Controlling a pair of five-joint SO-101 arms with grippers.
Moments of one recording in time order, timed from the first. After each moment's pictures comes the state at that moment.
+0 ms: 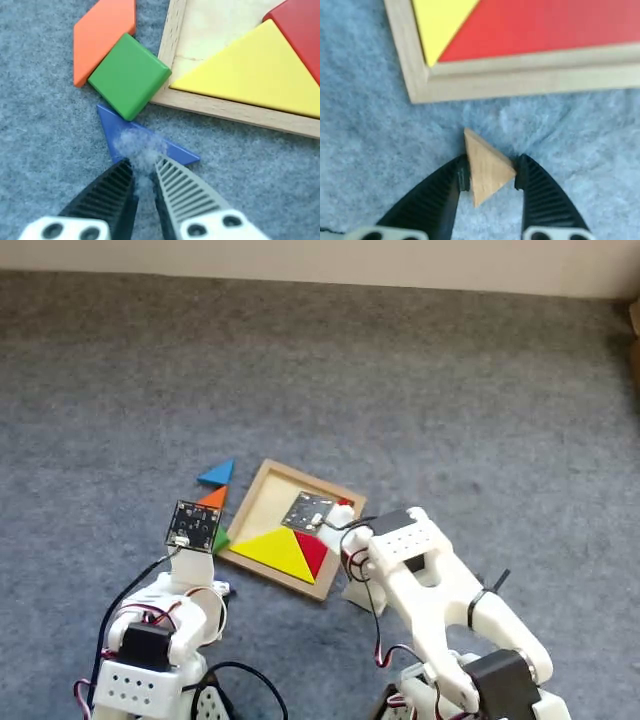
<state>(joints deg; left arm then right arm) 5.3 -100.7 96.0 74.9 6.6 -28.5 -16.3 55.1 59.6 42.2</state>
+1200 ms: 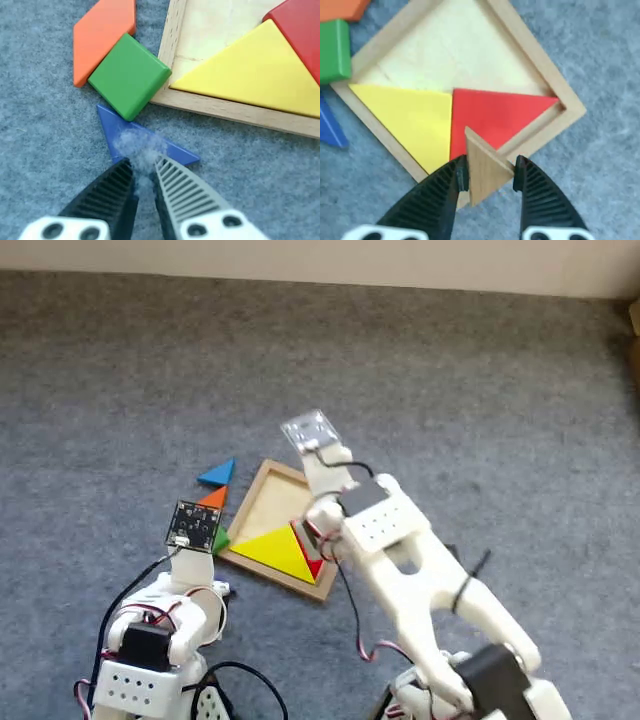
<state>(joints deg) 5.3 -100.7 96.0 74.9 6.6 -38.6 -11.9 32.5 59.5 -1.4</state>
